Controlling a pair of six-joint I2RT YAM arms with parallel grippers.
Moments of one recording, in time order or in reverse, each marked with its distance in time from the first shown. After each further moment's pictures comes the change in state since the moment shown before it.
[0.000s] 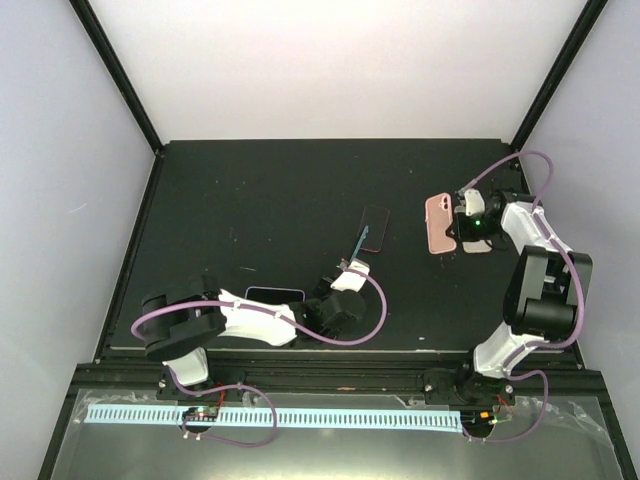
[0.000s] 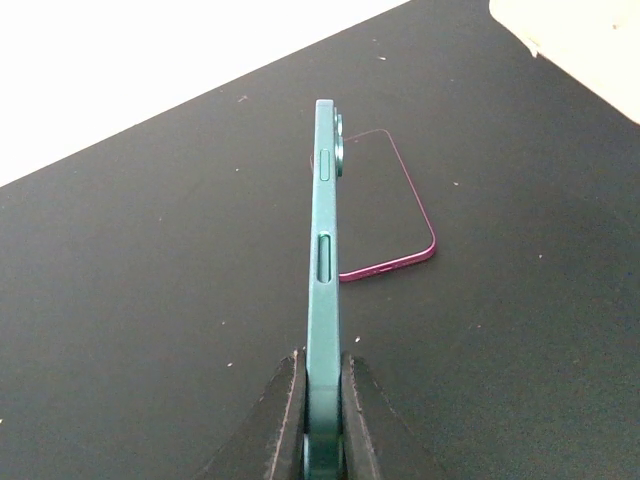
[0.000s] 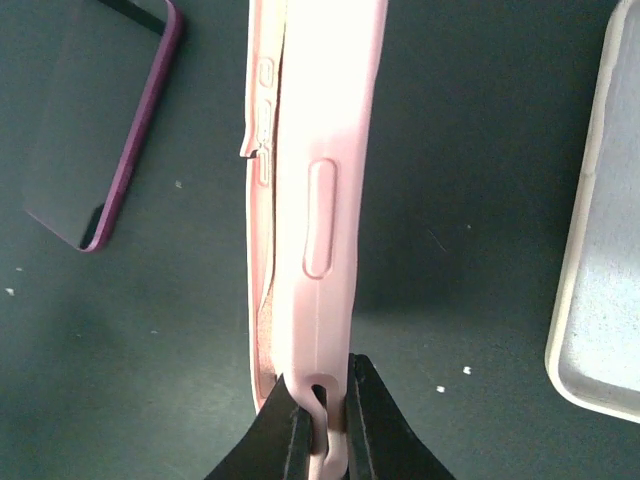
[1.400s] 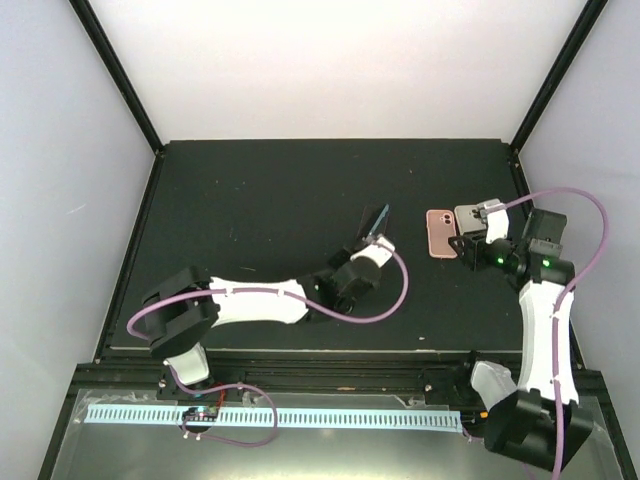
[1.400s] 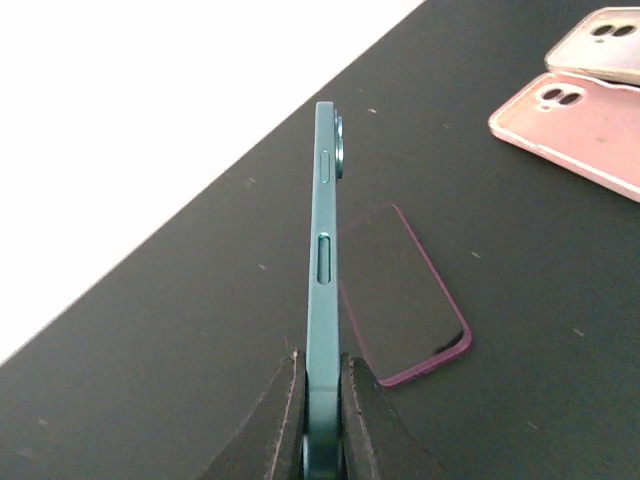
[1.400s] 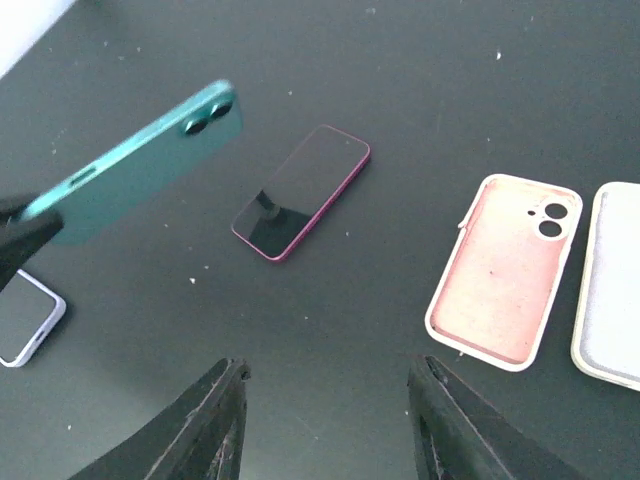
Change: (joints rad) left arm 0.072 0.009 0.230 -0.171 0.100 0.304; right arm -0.133 -0.648 -0.272 -0.025 -0.256 -0.120
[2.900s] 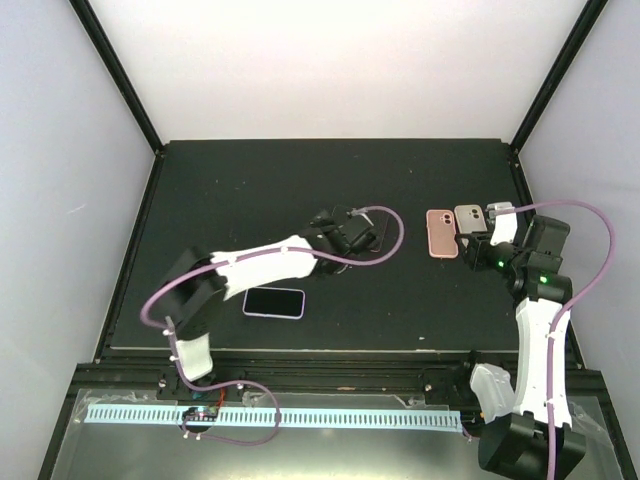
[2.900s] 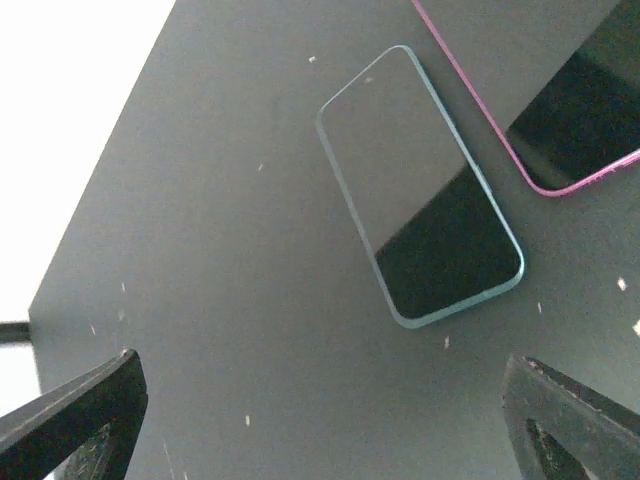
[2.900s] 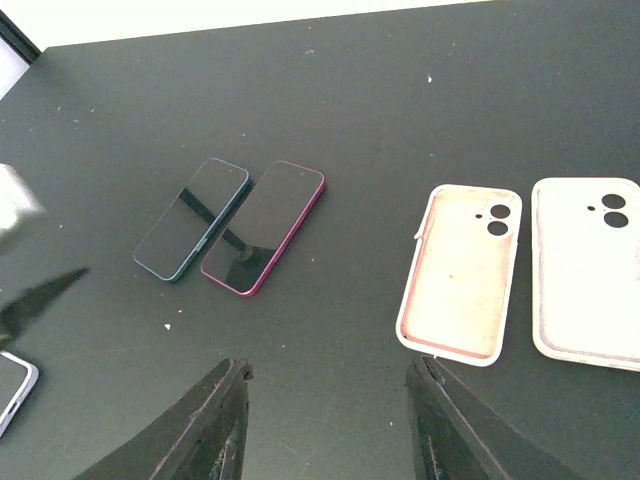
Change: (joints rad) left arm 0.220 0.206 0.409 -0.765 0.077 0.032; right arm 0.000 -0.140 -0.083 0.113 0.079 0.199
